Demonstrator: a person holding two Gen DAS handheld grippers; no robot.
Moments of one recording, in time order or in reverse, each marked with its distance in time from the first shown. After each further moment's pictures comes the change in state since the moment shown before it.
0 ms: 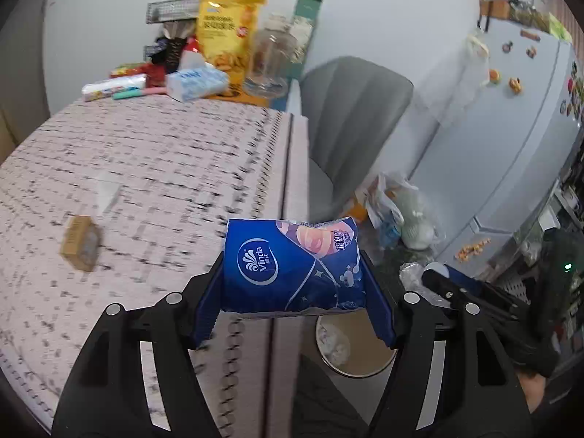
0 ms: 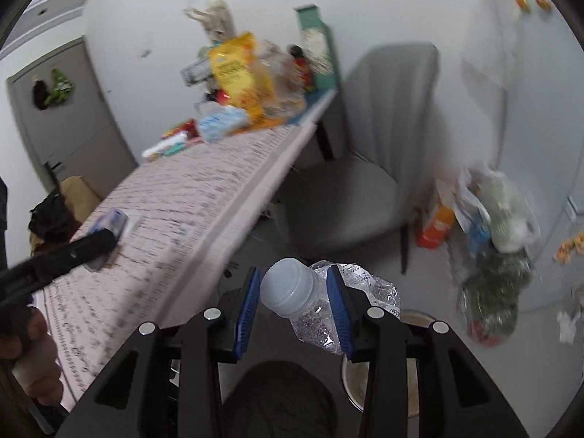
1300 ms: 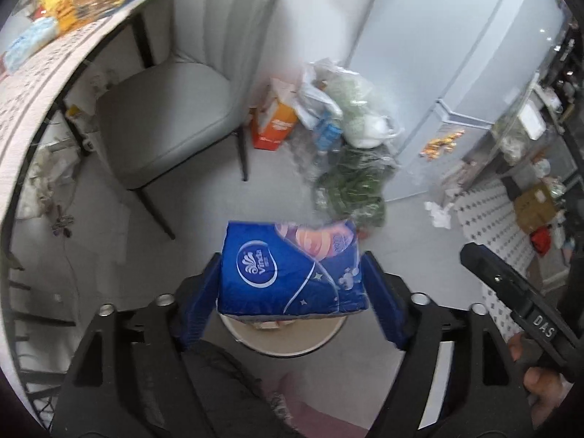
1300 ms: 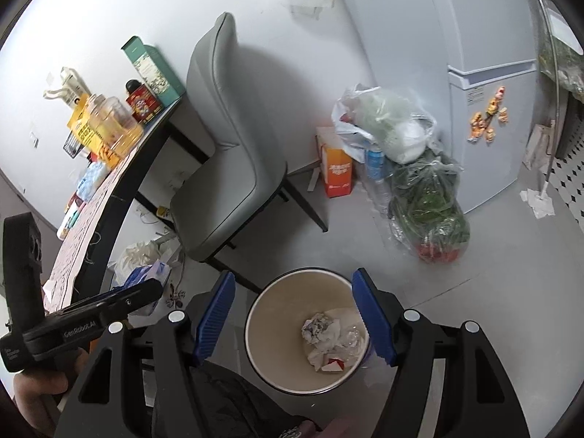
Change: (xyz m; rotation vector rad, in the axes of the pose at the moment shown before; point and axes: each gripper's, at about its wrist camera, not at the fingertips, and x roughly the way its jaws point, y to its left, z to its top) left arm 0.173 -0.177 -0.053 0.227 0.364 -0.173; right arm -0.028 -0.211 -0.073 0.434 -0.017 -0.193
